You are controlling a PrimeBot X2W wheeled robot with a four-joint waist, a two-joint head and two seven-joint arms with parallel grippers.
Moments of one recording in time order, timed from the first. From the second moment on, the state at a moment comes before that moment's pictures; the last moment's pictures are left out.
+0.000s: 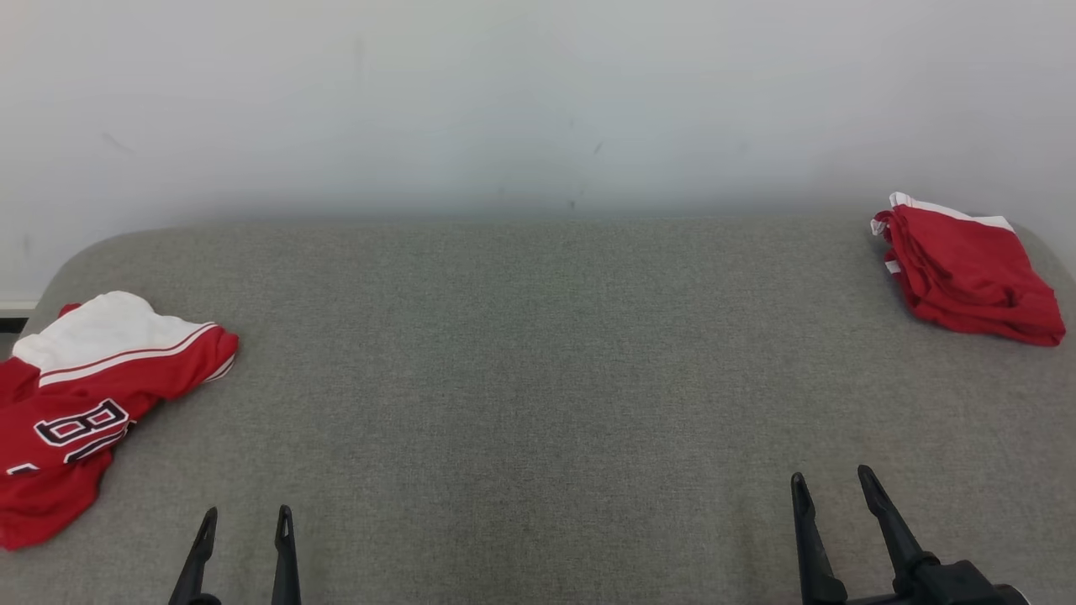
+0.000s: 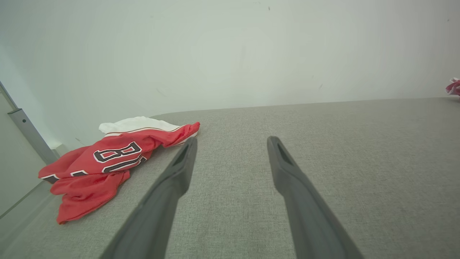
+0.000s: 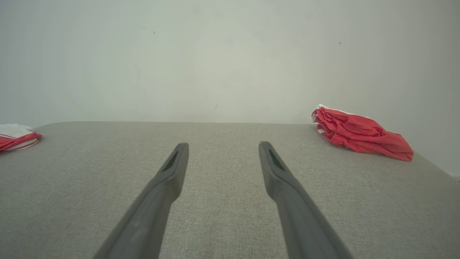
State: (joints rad) left arm 0.07 0.10 0.02 0.15 -0.05 -0.03 -0.26; right arm 0.10 -0.05 -0.05 0.09 0.02 0.13 -0.26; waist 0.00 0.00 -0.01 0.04
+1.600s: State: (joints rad) left arm 0.08 0.13 0.03 0.14 -0.11 0.03 -0.26; right arm 0.10 -0.05 -0.05 0.12 0.04 0.13 -0.26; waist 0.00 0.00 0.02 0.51
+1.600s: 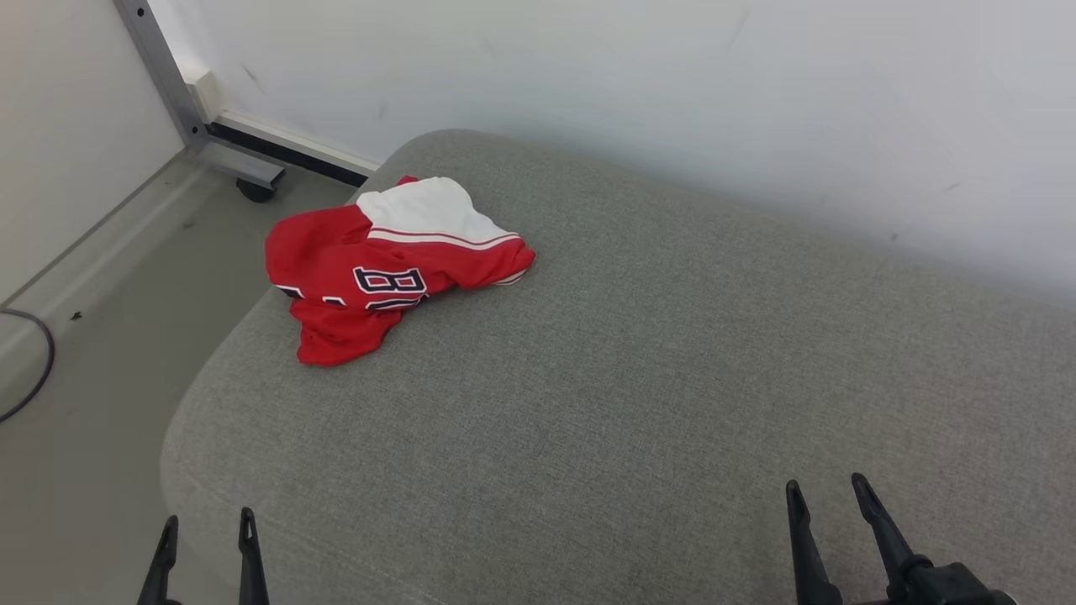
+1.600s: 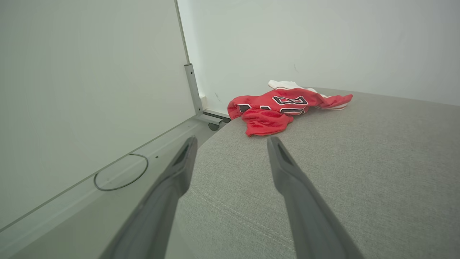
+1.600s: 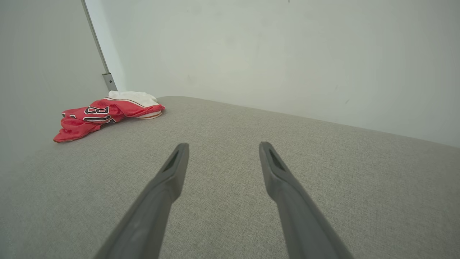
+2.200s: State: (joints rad) left arm -0.16 0.15 0.05 0.20 -0.17 0.01 -0.25; right arm 0.04 -0.05 -0.06 0.10 0.00 0.13 -0.26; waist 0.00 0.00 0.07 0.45
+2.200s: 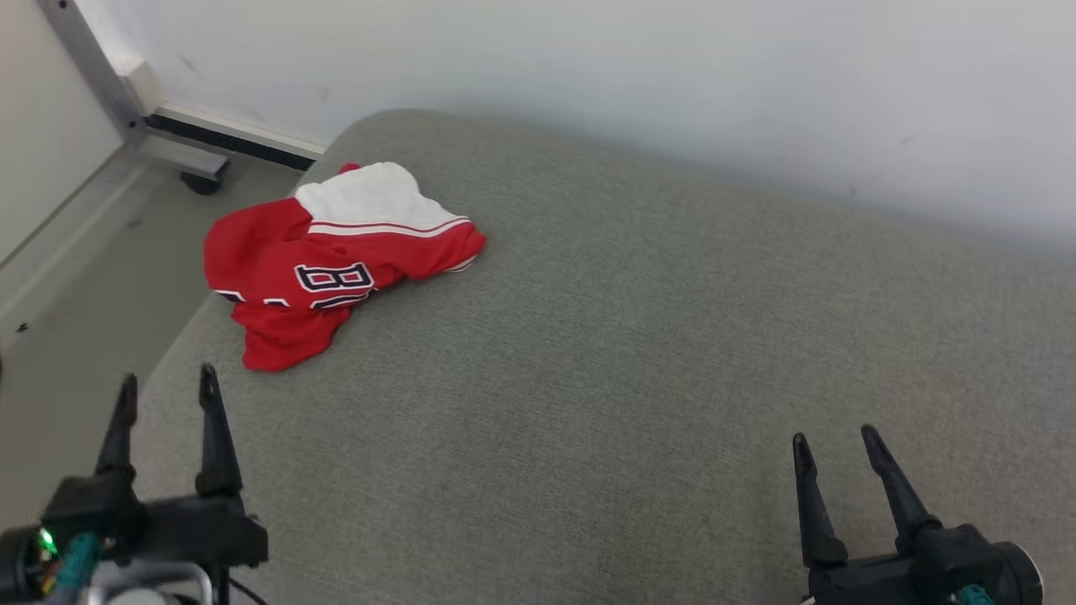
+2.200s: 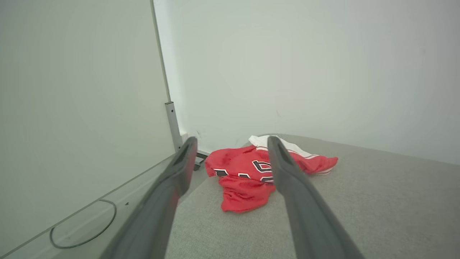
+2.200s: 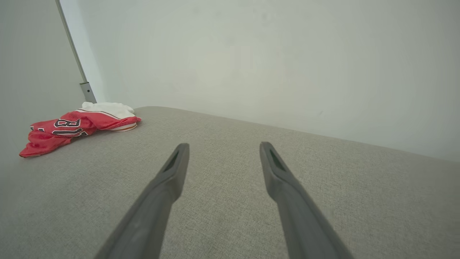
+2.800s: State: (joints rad) left arm -0.60 0.34 0.22 0.42 -0.28 0.01 -0.25; right arm -0.08 -0.08 -0.07 -0.01 -0.01 0.13 -0.26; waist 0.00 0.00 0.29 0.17
